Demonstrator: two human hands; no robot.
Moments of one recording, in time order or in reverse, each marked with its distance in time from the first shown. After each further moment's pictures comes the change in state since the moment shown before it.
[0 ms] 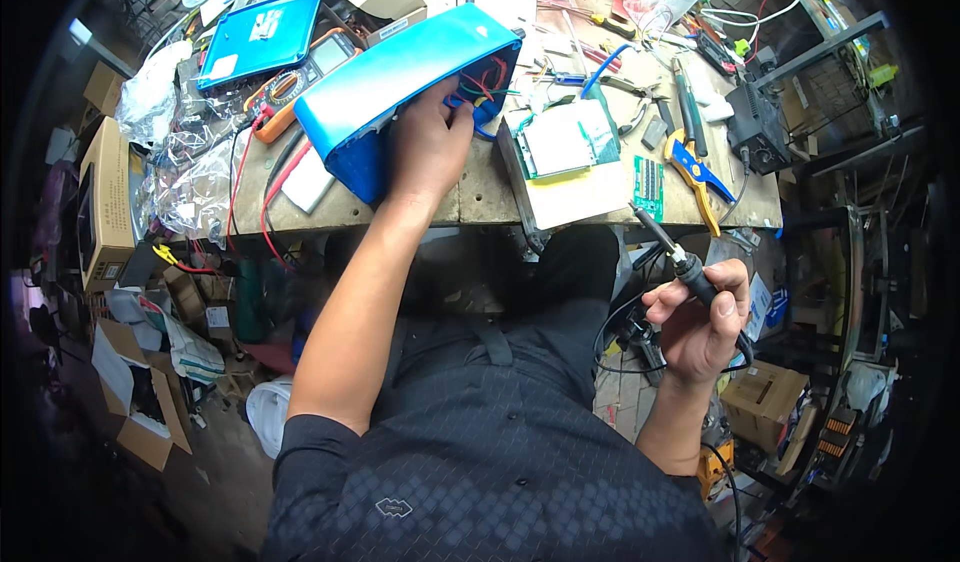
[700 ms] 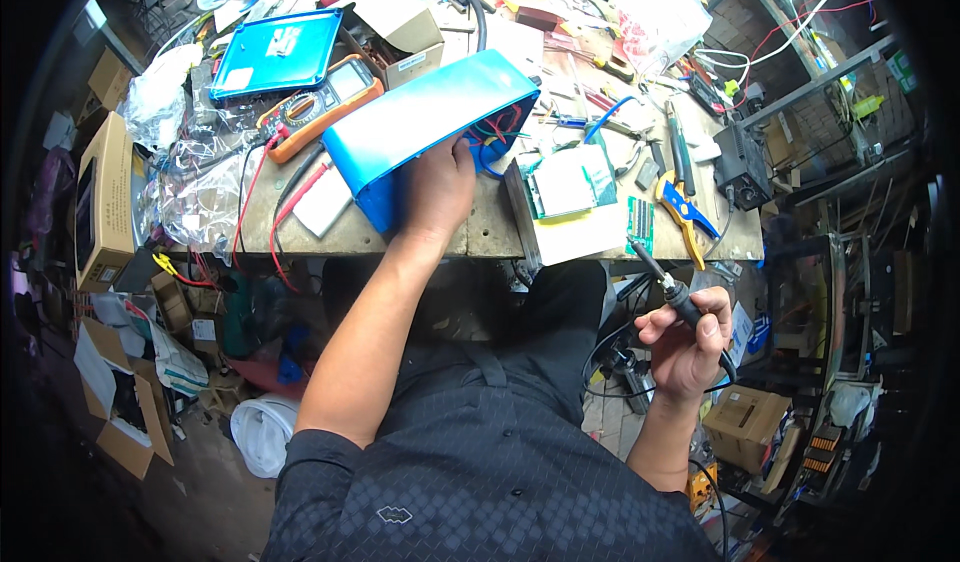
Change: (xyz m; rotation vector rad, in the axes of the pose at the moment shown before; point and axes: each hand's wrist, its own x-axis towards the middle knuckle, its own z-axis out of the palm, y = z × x) left_hand -0.002 -0.003 -0.004 0.086 0.019 0.047; right_hand 0.005 -0.001 0.006 0.024 0.073 0.028
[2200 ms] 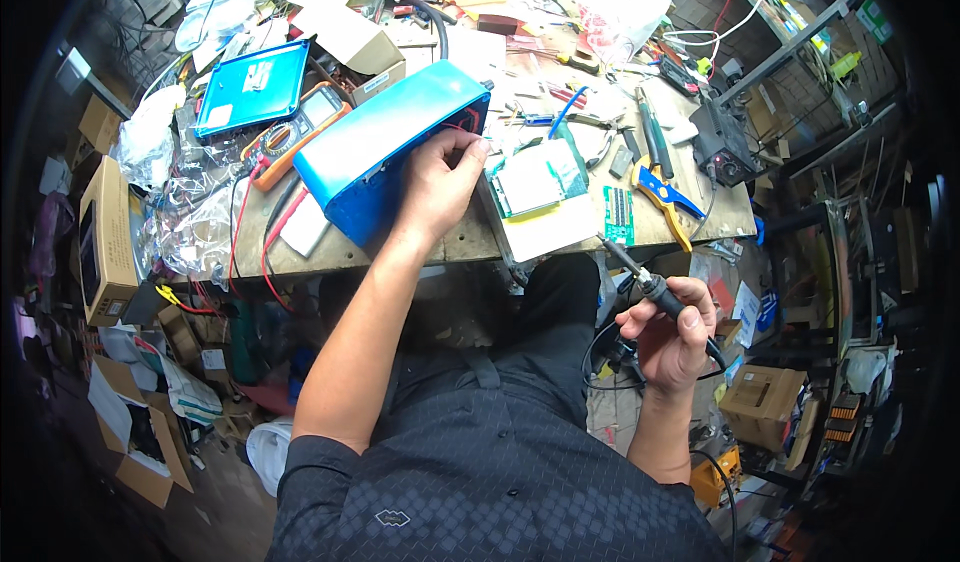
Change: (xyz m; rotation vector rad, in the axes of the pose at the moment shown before) left_hand 0.004 0.028 0.011 -0.532 -0.246 -0.120; right_hand -0.011 0.000 -0.005 0.073 0.002 0.000
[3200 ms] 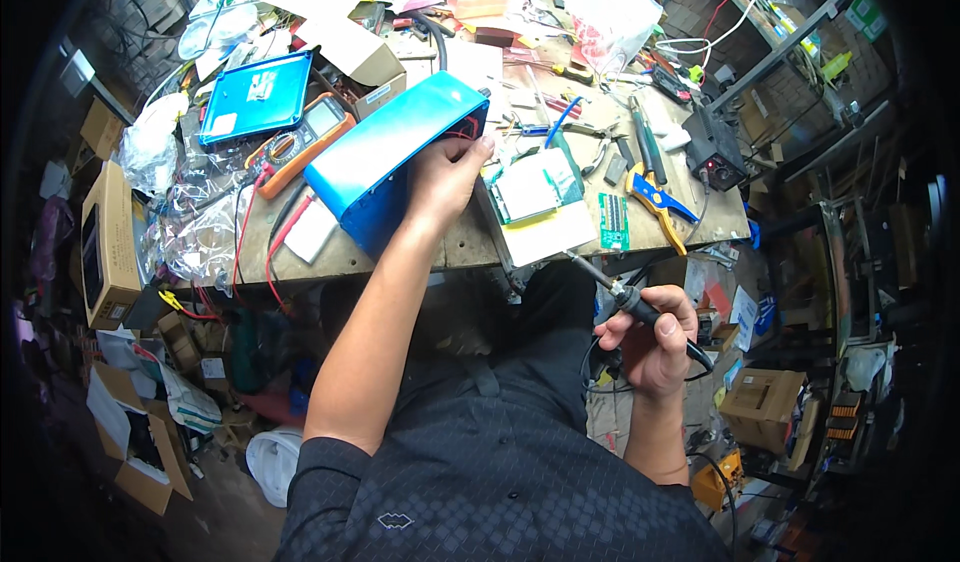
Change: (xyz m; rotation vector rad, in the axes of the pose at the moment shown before) left_hand 0.014 0.005 0.003 -0.084 -0.052 -0.164; right_hand -0.006 0.009 0.013 0.018 -0.067 0.036
